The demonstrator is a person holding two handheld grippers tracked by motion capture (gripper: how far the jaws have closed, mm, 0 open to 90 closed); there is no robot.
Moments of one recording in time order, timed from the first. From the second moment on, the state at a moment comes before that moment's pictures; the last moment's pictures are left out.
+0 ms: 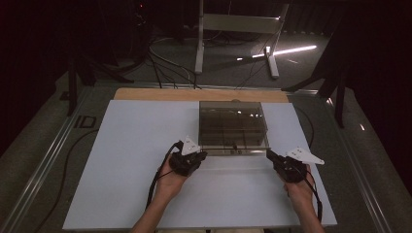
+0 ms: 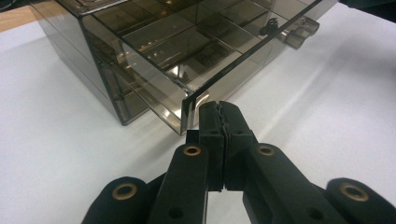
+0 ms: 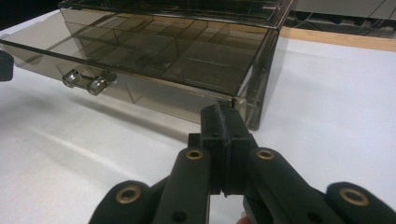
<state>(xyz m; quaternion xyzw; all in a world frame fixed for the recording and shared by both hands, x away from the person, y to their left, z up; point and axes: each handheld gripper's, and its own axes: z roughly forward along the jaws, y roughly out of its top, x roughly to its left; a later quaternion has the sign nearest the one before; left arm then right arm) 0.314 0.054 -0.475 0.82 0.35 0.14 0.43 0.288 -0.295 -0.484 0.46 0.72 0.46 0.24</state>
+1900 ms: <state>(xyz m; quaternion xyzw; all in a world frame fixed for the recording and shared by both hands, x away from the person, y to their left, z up) 0.343 0.043 -0.465 0.81 0.36 0.15 0.43 0.320 -0.286 -0.478 0.49 0.71 0.45 0.24</state>
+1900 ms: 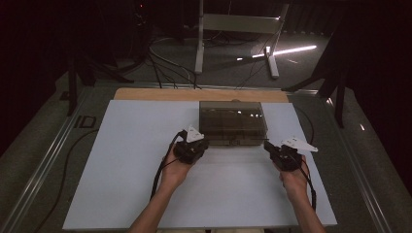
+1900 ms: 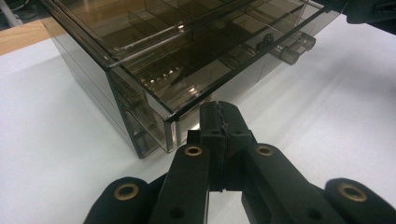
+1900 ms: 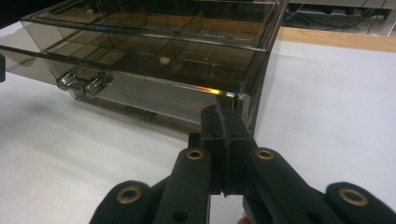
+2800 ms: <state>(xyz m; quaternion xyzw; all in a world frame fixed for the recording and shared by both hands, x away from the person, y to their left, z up) 0.359 0.045 -0.463 0.80 0.39 0.17 0.42 0.339 -0.278 -0.481 0.51 0.69 0.45 0.24</state>
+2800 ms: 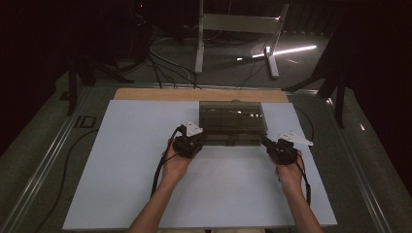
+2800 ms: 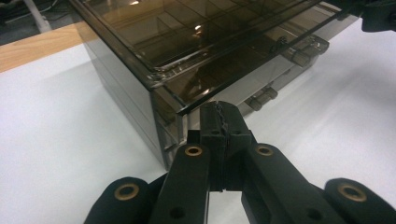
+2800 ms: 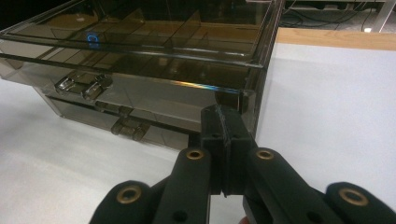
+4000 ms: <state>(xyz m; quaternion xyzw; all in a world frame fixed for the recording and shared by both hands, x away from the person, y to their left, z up) 0.369 0.041 -0.464 0.80 0.40 0.18 0.42 0.355 -0.275 -0.484 0.52 0.69 0.43 0.25</state>
